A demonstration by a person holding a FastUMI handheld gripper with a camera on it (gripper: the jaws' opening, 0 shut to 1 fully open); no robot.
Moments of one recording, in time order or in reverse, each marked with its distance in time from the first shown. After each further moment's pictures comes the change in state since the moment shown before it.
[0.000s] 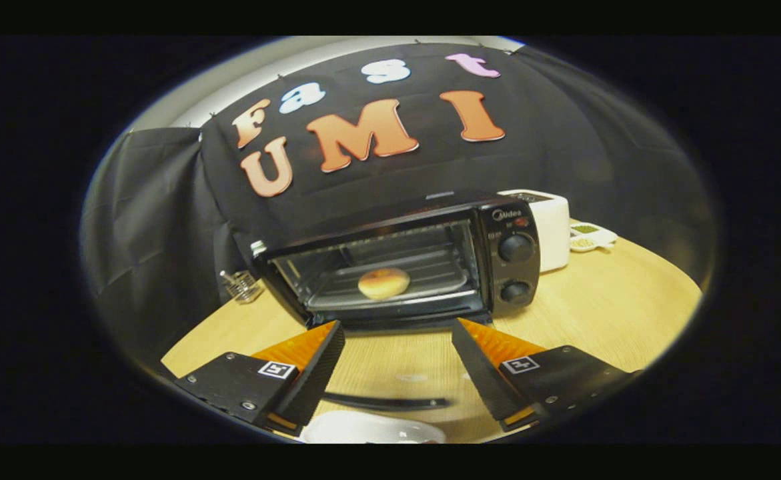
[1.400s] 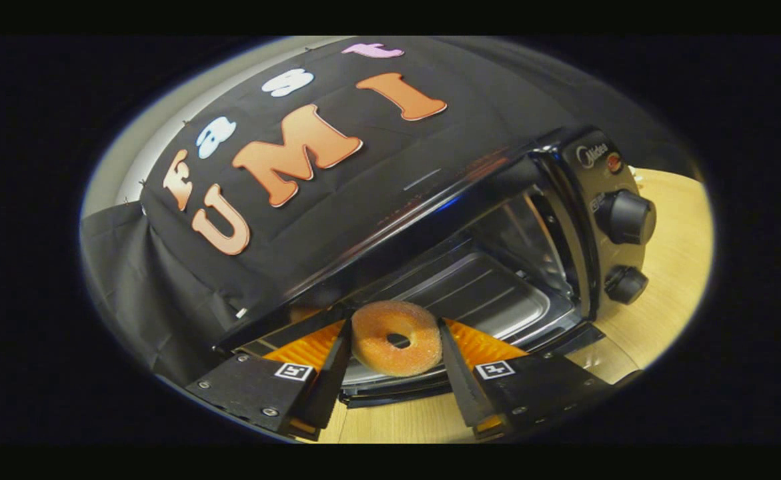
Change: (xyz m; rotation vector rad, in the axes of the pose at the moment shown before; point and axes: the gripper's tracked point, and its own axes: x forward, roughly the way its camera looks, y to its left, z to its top) arm 0.154 0.020 0.055 0.446 -0.110 -0.030
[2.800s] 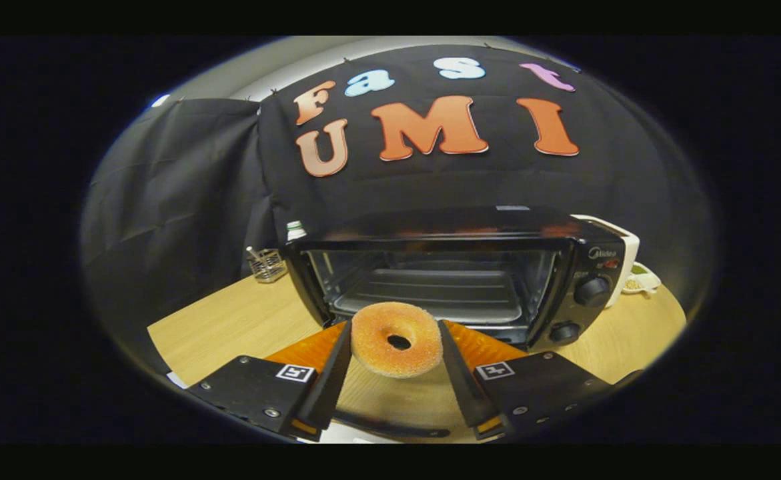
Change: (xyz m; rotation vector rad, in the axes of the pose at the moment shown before) arm -0.081 0.001 -0.008 -0.653 0.087 0.174
